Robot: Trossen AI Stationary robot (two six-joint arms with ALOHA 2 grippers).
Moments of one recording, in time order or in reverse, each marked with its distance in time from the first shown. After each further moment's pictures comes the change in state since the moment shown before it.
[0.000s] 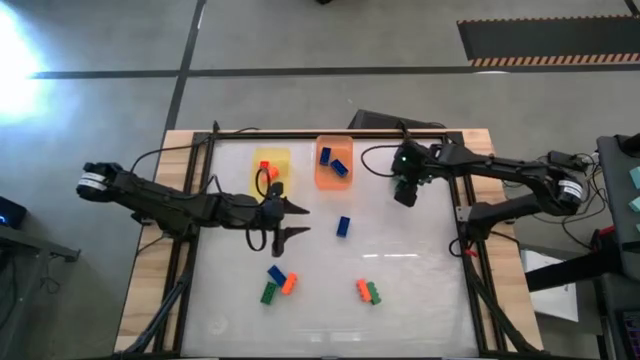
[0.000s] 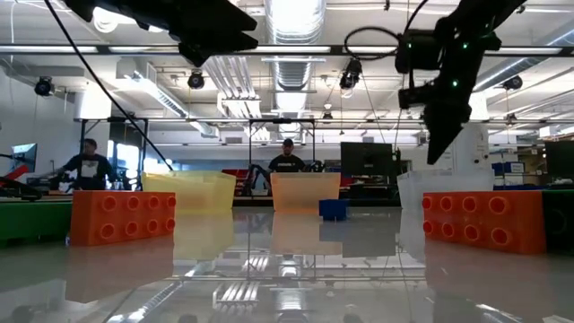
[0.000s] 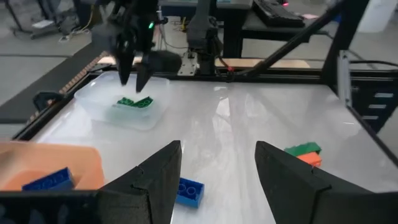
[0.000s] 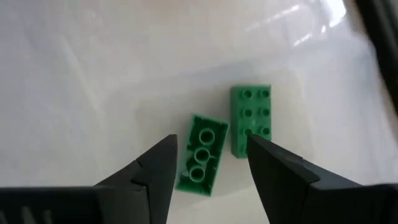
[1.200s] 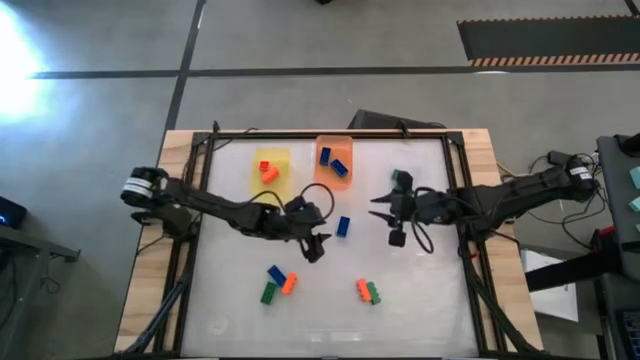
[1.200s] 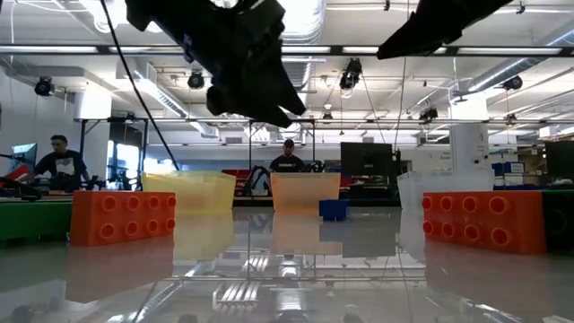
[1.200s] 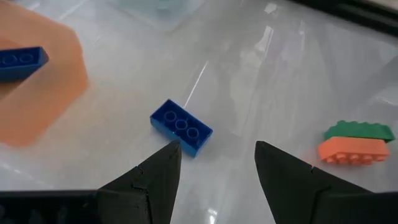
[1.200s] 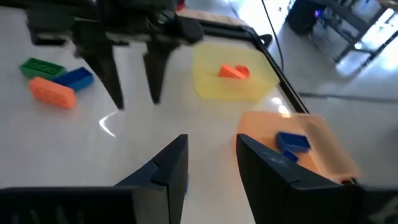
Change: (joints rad) left arm -0.001 0.426 0.310 -0.300 -0.087 -0.387; right arm 0.693 -0.215 -0.084 0.592 0.321 0.059
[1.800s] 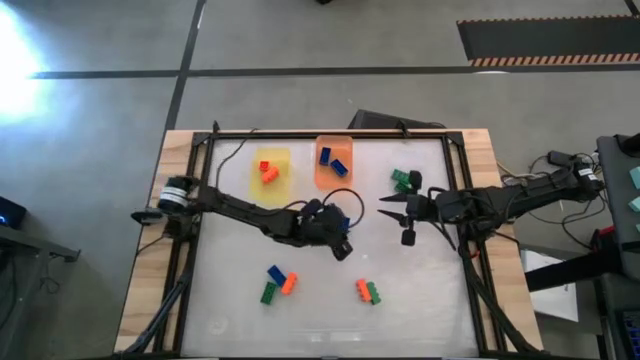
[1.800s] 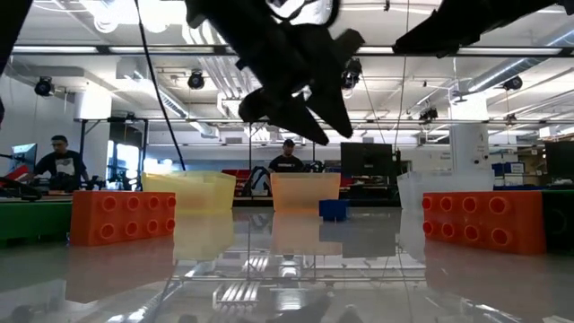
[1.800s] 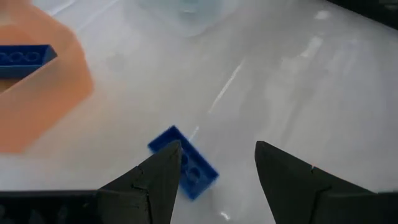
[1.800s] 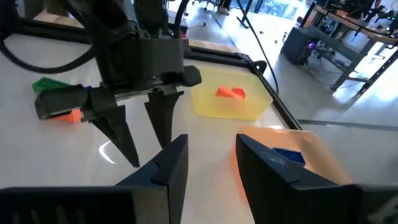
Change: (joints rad) left arm -0.004 0.280 0.324 -0.167 -0.158 -0.146; right arm 0.022 -0.171 -0.157 0.136 0.004 -0.061
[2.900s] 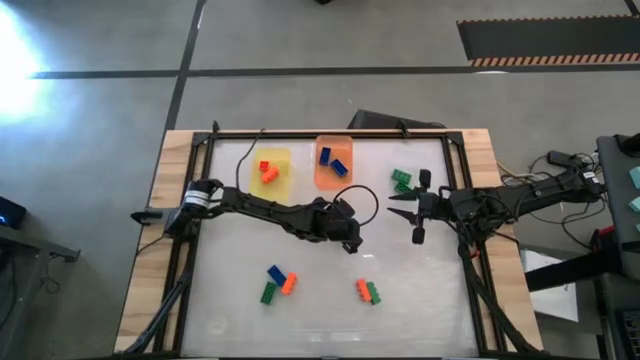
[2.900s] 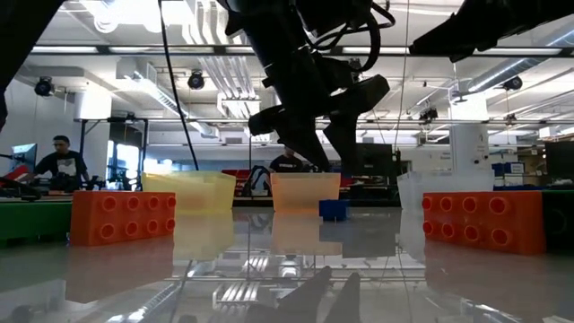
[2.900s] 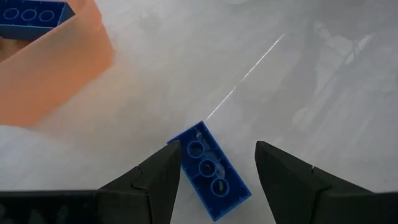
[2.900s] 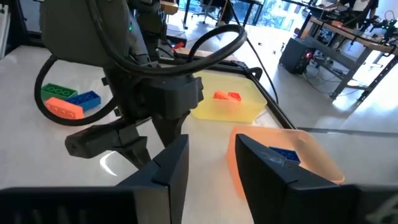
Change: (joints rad) left arm 0.051 0.187 0.256 -0.284 0.000 -0.136; right arm -0.001 -0.159 -0.093 -0.008 -0.008 -0.009
